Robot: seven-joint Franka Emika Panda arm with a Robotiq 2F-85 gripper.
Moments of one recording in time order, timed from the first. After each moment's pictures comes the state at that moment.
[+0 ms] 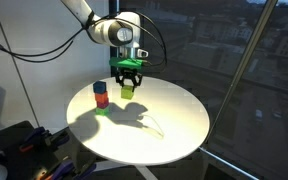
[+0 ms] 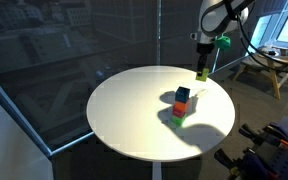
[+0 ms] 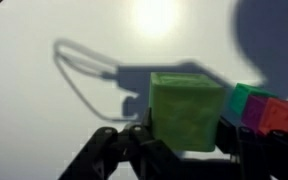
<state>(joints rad) -0.13 0.23 0.02 -2.11 -0.08 2.30 -0.50</state>
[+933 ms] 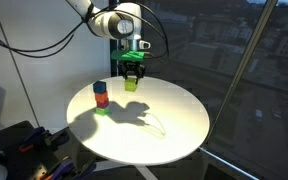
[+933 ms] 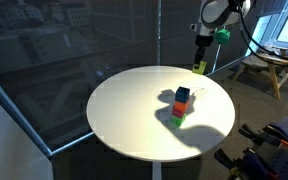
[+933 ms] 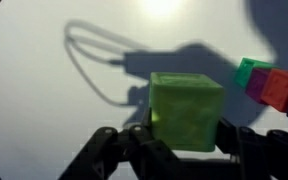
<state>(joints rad) -0.13 0.20 0.02 -2.08 -0.05 2.33 -0.50</state>
